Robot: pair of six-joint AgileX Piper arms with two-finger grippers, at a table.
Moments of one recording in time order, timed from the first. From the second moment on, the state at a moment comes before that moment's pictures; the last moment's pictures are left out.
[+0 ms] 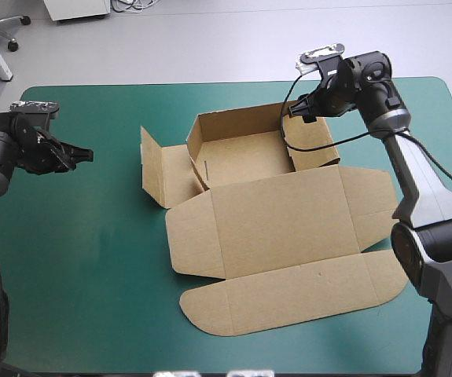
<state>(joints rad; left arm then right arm) 0.09 1.58 -1.47 0.03 1.02 0.08 0.26 2.00 -2.14 -0.05 1.13 -0.06</state>
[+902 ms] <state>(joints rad) 0.09 1.58 -1.47 -0.01 0.99 0.10 0.20 2.23 -2.15 0.06 1.13 -0.05</state>
